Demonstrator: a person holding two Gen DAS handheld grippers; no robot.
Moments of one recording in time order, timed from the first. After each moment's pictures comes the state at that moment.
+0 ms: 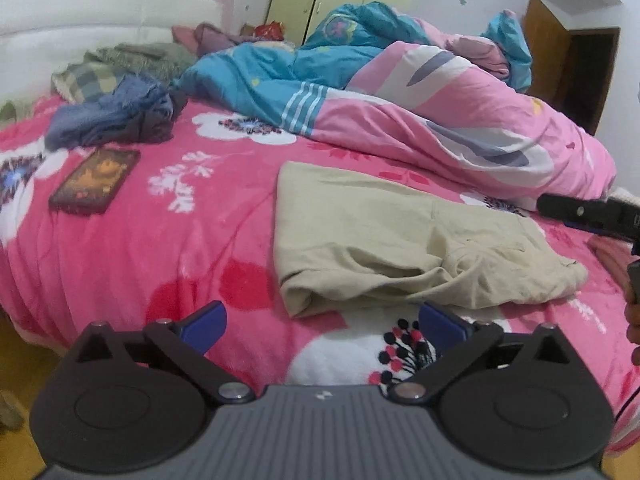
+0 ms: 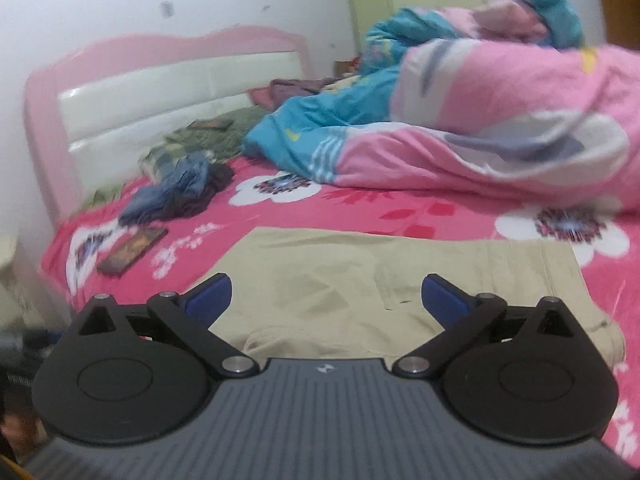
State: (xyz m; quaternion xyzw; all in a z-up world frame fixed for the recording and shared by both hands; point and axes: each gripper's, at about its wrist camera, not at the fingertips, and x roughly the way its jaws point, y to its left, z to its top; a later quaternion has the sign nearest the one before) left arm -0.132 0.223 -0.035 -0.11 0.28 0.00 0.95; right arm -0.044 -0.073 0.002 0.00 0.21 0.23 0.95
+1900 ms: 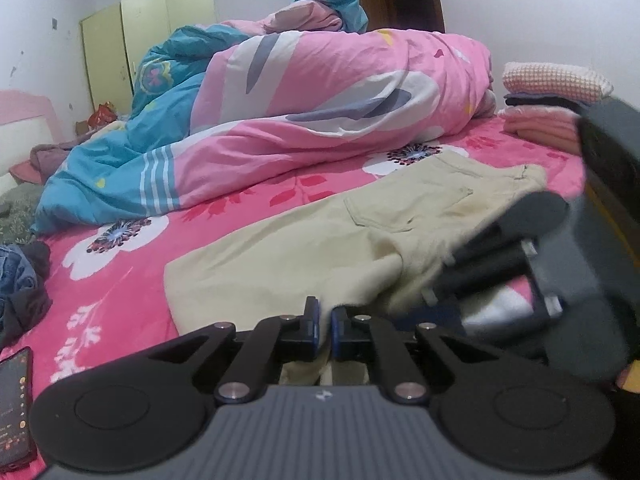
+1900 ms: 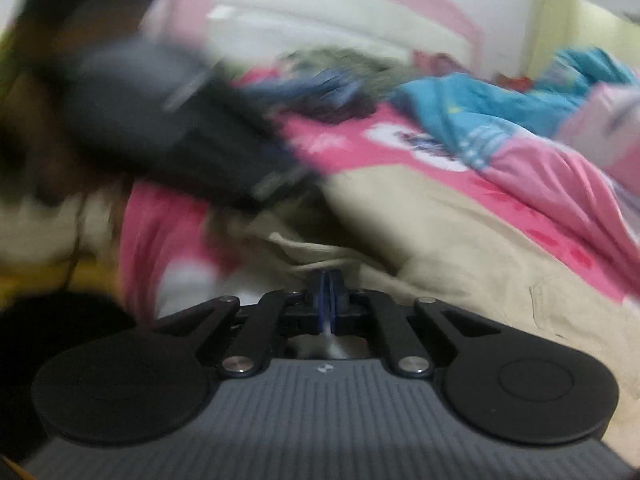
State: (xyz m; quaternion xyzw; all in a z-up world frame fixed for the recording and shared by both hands) left arm -0.043 0.187 -0.037 0.14 0.24 -0.19 0.94; right arm -0.033 0.024 -0.067 -0.15 0.19 0.40 0.88
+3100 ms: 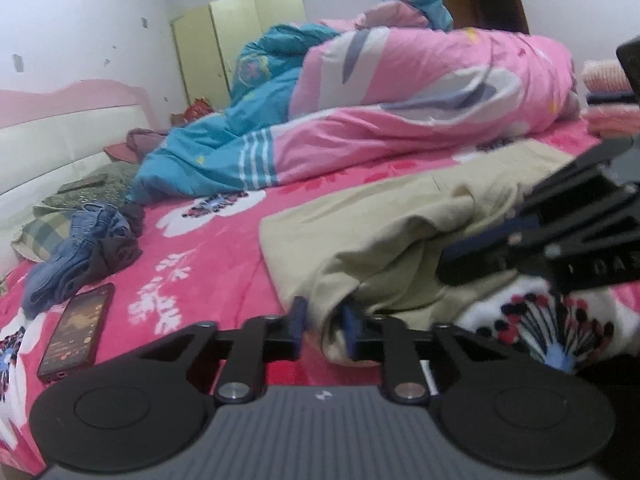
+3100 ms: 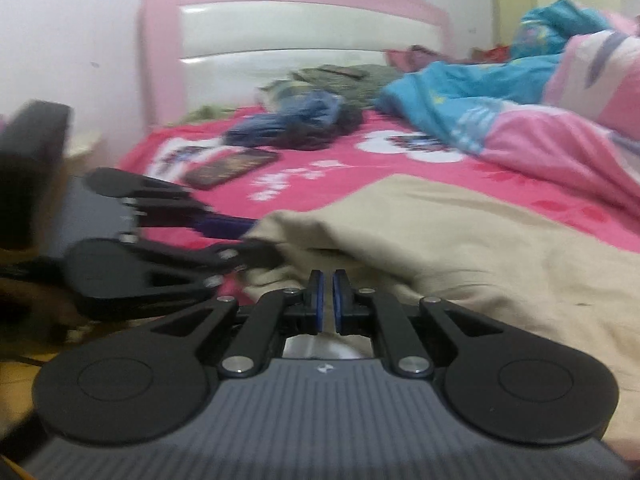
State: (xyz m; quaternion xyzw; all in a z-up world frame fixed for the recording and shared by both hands) left arm -0.085 0.202 -0.063 0.13 0.22 -0.04 0.97; right arm -0.034 0.019 -0.059 -0.06 0.22 0.42 0.88
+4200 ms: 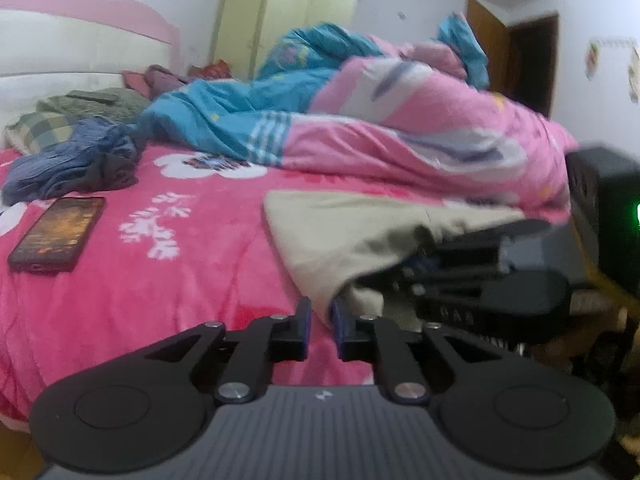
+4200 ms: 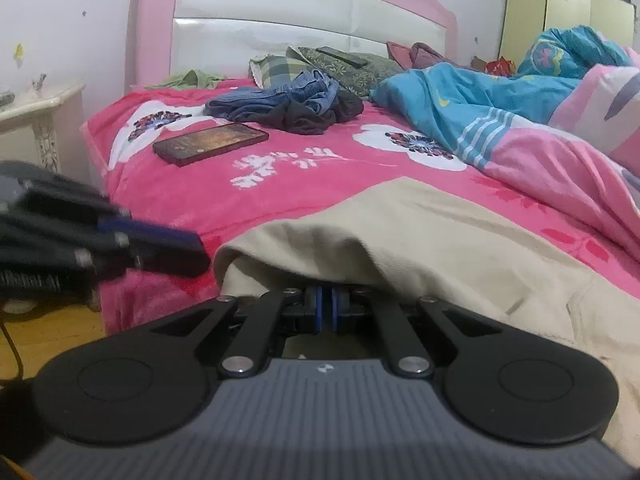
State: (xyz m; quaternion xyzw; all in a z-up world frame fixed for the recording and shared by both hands) left arm -0.106 0.248 -0.068 -0.04 0.23 -0.08 0.97; right arm -0.016 0.078 -0.077 -0.15 0.21 0.37 0.89
